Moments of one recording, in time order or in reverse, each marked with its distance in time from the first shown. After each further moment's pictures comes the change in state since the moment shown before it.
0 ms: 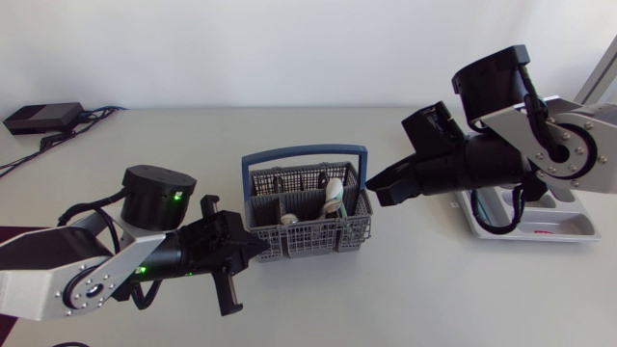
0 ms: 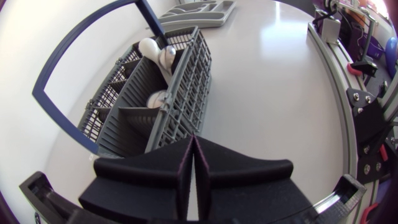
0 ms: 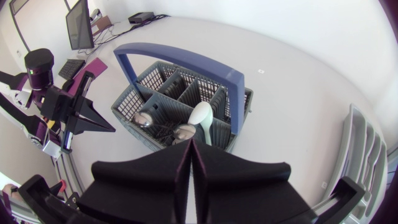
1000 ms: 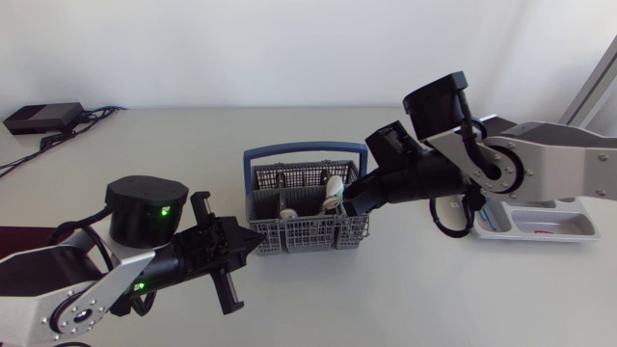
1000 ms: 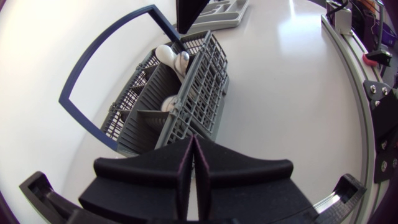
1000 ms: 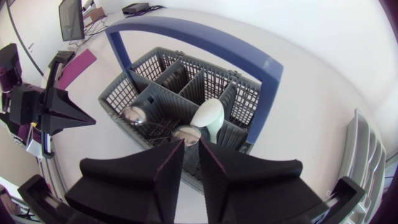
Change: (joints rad) left arm -0.049 -0.066 -0.067 0.115 -0.151 0.021; right arm 0.099 0.146 -0.011 0.153 0.128 0.034
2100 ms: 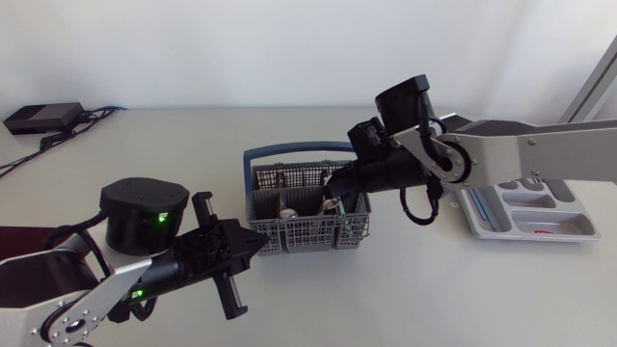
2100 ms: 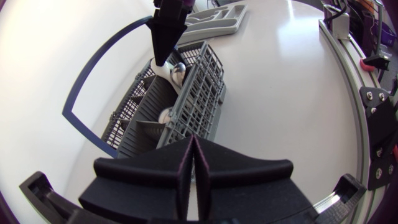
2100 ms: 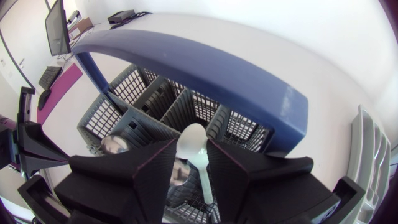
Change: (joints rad) left arm -0.051 -0.037 0.000 -0.010 -0.031 -0.026; right arm 0.019 0.164 0.090 0.102 0.059 0.093
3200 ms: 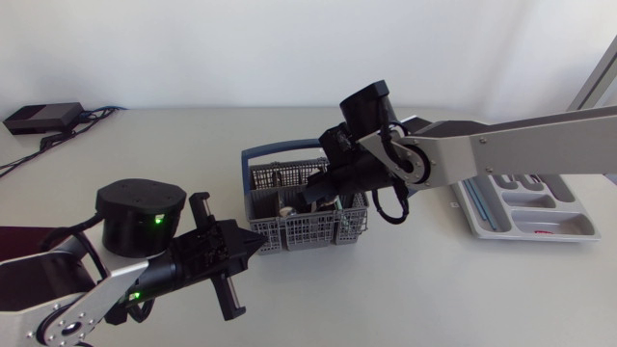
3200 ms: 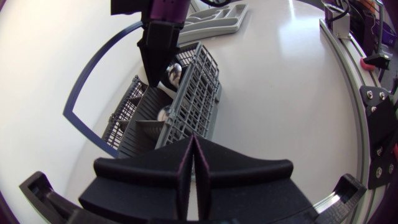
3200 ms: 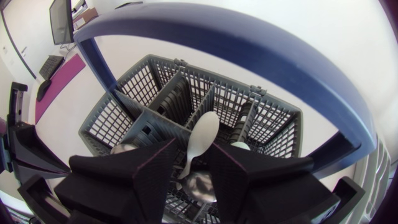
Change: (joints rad) left arm 0.000 -0.016 -0.008 -0.007 -0.010 0.000; right arm 0.090 0.105 0.082 0.008 0.051 0.001
